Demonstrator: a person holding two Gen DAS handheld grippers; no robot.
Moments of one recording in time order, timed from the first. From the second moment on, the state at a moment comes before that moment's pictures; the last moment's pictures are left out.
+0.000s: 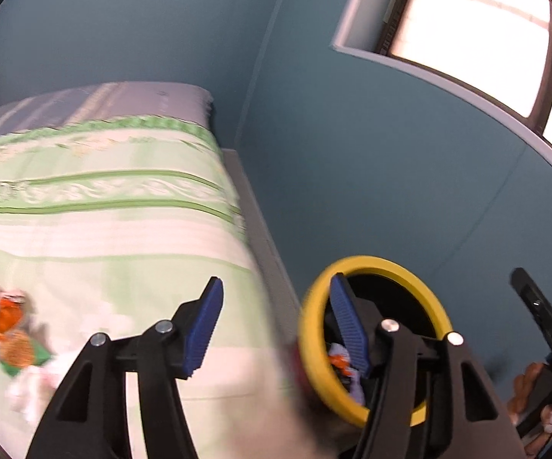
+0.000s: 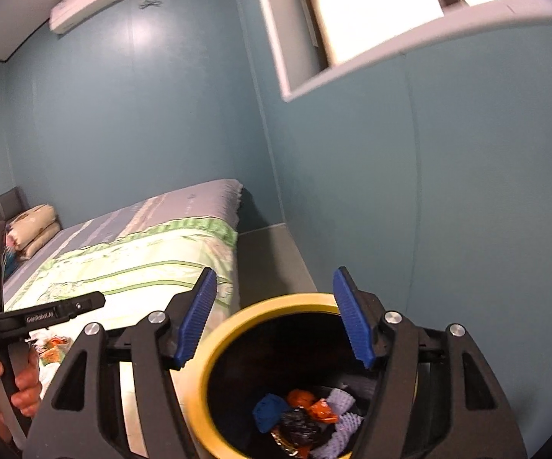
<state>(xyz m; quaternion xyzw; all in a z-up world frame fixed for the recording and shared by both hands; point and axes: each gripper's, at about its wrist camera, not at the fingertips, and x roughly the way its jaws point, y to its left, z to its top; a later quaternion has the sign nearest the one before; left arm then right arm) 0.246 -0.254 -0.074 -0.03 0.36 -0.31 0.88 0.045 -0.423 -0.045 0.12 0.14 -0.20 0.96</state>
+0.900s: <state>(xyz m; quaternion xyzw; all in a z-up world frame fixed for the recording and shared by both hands) 0.293 -0.001 -0.074 -0.09 0.35 -0.11 0.93 0.143 -0.242 -0.034 0.03 0.20 0.04 0.98</state>
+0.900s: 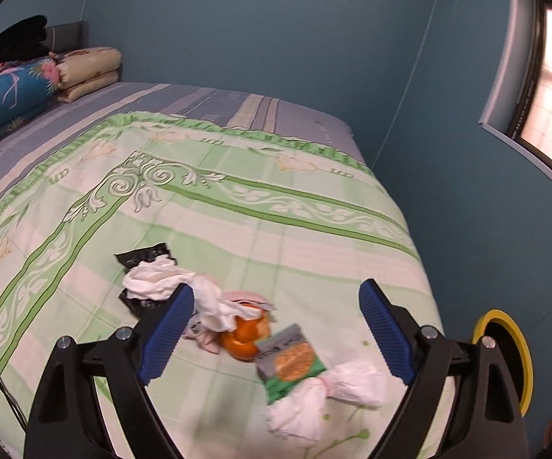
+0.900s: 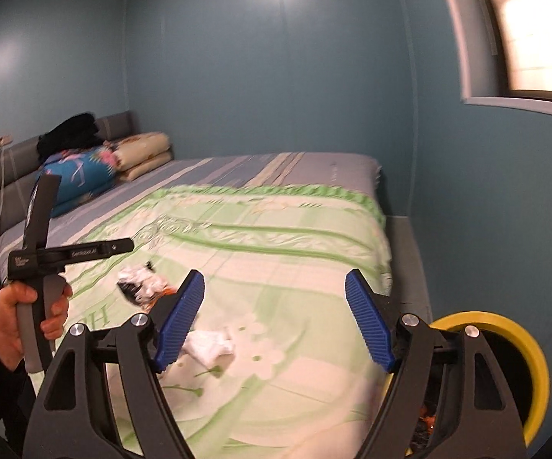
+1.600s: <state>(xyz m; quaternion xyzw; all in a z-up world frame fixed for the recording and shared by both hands) 0.350 0.054 -0.146 -0.08 0.39 -0.08 0.91 0.243 -0.159 -0.121 -0.05 0.31 0.14 0.94</state>
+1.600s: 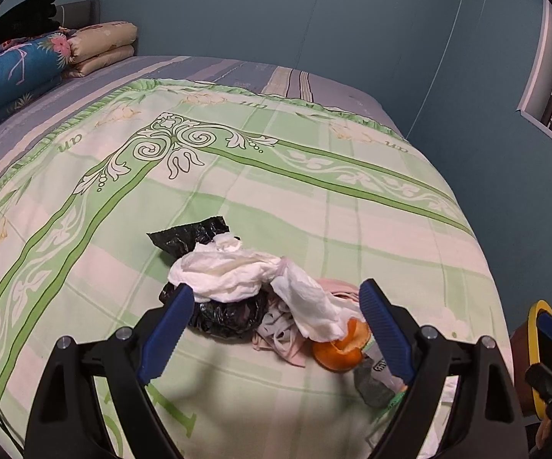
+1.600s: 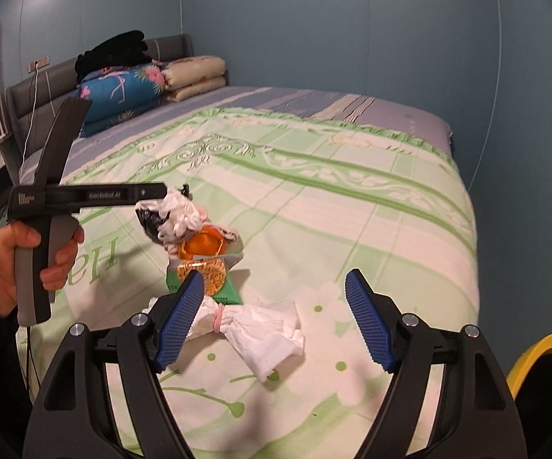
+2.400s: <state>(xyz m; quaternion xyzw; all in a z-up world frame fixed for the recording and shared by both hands) 0.375 0.037 -0.187 0.00 0.43 -0.09 0.90 0.268 -0.137 -0.182 -0.06 0.41 0.17 0.90</state>
